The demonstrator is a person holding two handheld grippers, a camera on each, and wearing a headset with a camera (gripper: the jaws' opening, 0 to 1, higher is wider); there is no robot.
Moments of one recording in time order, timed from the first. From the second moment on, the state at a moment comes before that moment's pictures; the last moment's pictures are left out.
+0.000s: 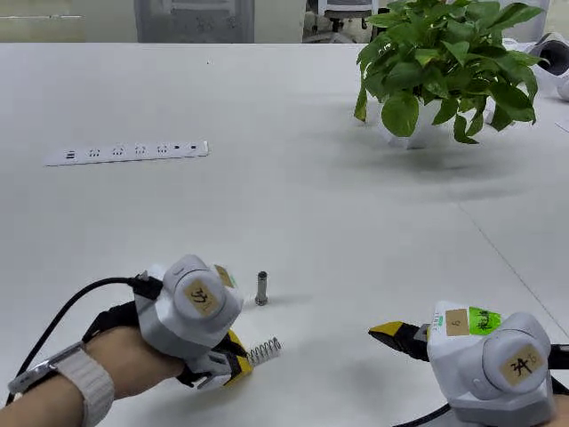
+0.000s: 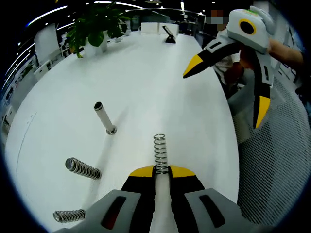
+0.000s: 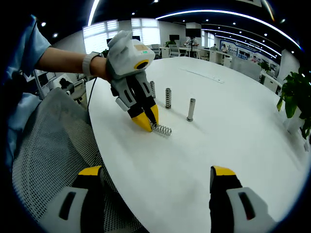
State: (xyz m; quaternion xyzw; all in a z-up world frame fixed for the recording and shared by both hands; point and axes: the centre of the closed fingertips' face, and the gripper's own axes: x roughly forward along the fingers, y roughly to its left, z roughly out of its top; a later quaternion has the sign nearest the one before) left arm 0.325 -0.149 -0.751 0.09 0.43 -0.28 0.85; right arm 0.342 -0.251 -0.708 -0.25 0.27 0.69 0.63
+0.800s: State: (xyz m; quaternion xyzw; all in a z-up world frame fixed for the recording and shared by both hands) left arm 0.262 -0.160 -0.712 0.07 0.33 -0.29 0.90; right arm 0.315 -0.213 -0.699 -0.26 0.25 0.74 0.57
